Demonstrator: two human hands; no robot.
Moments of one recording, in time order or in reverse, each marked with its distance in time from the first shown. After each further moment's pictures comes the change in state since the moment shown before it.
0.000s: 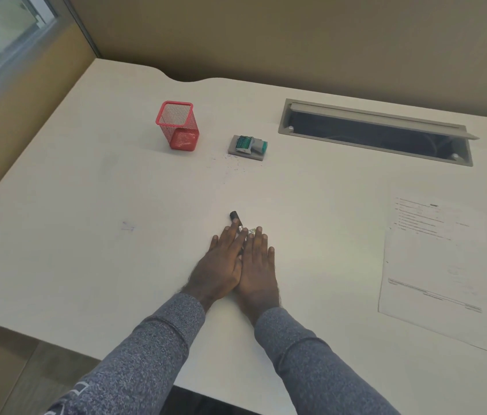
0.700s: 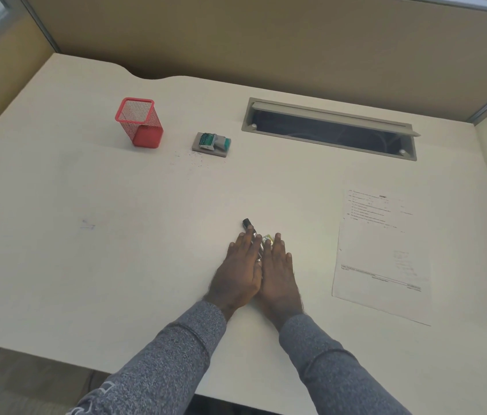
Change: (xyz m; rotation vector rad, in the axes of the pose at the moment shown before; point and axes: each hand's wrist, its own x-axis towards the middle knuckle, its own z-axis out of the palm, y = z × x) left_hand 0.011 0.096 0.064 -0.102 0.028 0.052; right_hand -0.036 0.108 -0.048 0.026 -0.117 0.097
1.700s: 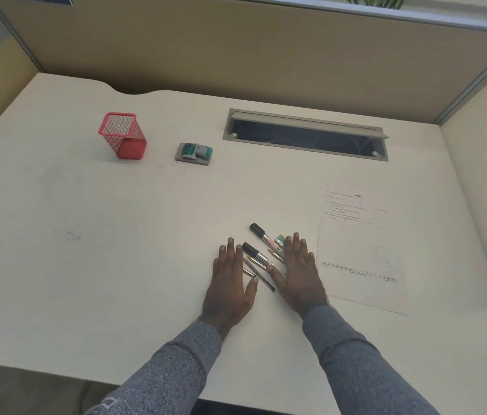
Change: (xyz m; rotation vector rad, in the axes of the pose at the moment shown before) left_hand -0.025 0.017 0.023 0.114 0.067 -0.076; right_hand -0.014 0.069 -0.050 -0.040 0.019 0.042
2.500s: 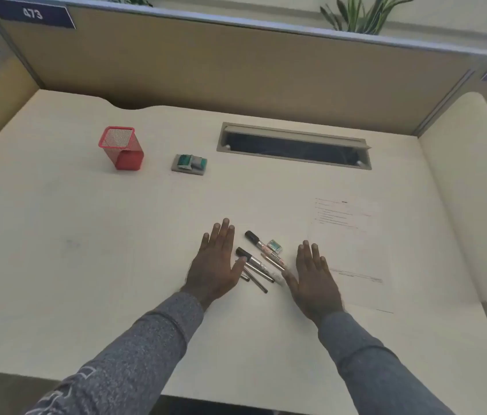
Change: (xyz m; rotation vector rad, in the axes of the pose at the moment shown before) left_hand 0.037 -0.006 -0.056 0.139 0.010 0.134; right_hand -0.019 0.025 -0.029 -0.169 -0.001 0.017
